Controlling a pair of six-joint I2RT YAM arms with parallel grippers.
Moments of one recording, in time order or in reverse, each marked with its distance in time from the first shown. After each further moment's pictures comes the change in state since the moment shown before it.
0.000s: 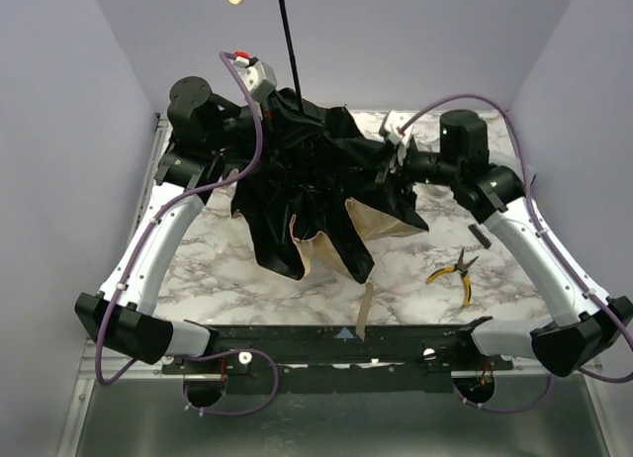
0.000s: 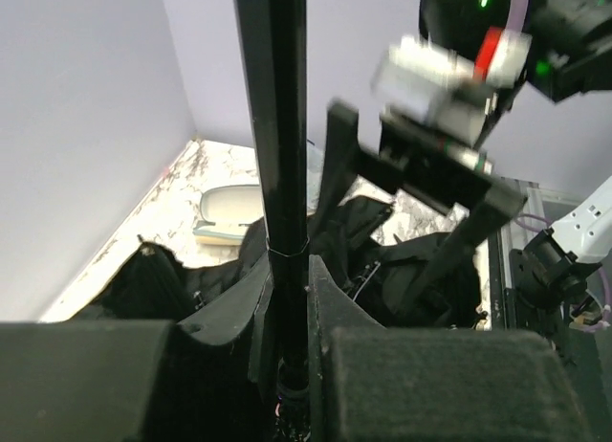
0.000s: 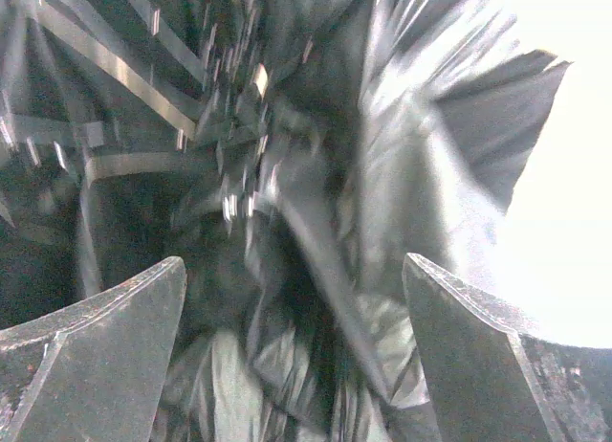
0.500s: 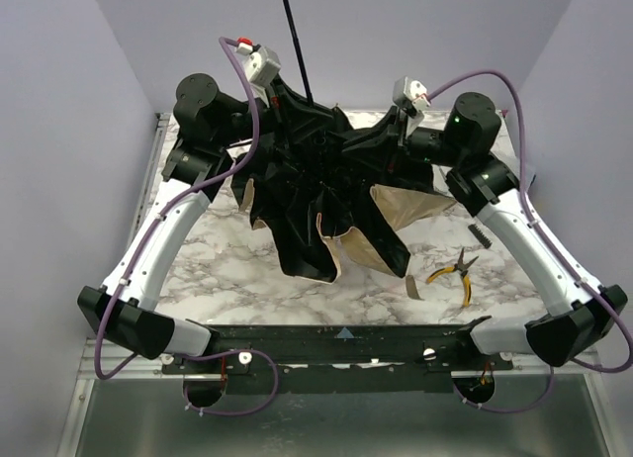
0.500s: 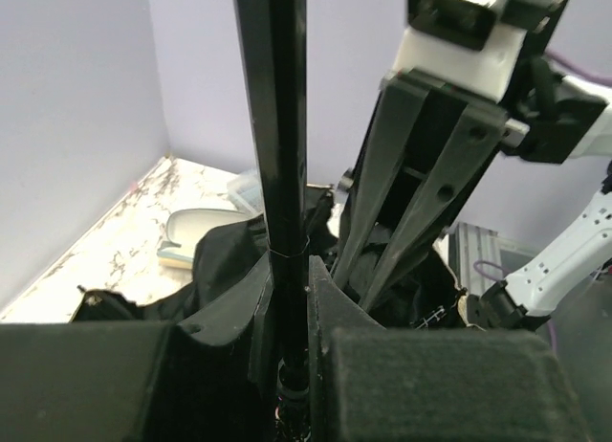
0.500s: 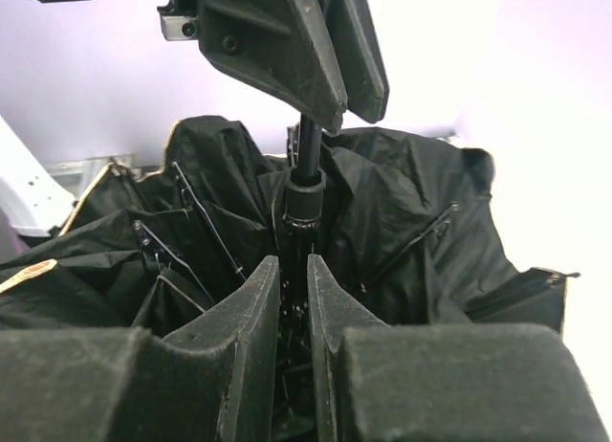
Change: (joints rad) left arm -0.056 0.026 0.041 0.056 -0.077 -0.162; right arm 0.003 0.053 0.112 0.465 -0.254 0.414
